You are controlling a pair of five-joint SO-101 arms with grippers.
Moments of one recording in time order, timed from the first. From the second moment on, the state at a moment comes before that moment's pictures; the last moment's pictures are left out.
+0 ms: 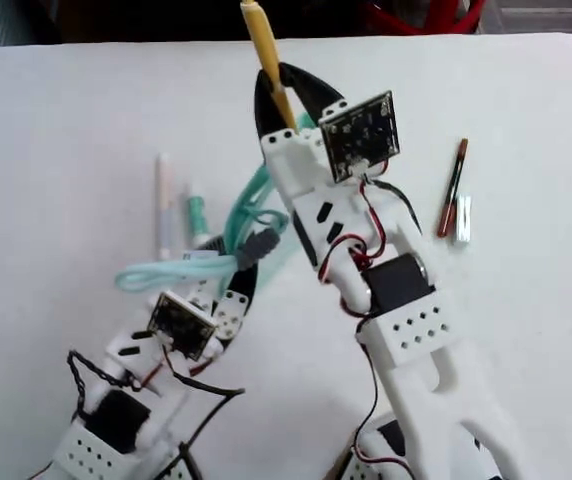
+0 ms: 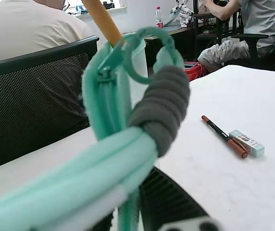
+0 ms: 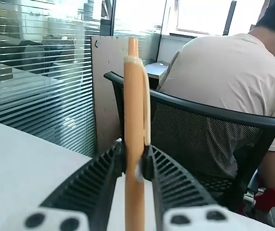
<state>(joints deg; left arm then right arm) 26.4 -99.5 94.1 23.4 -8.0 -28.0 -38.8 33.5 12.1 7.8</state>
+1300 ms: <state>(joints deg) 24.2 -99.5 94.7 22.3 -8.0 -10.7 -61.5 42.2 36.7 2.5</state>
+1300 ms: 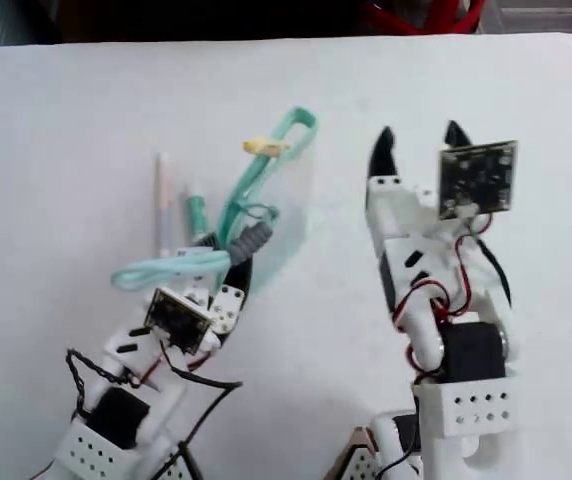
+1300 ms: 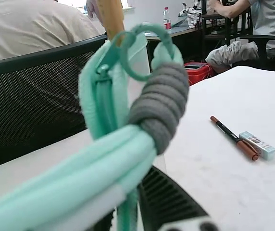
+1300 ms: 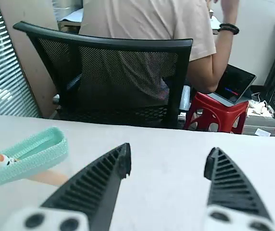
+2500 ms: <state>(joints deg) 24.0 -99.5 95.8 20.3 -8.0 -32.8 -34.8 13.7 37.2 18.2</state>
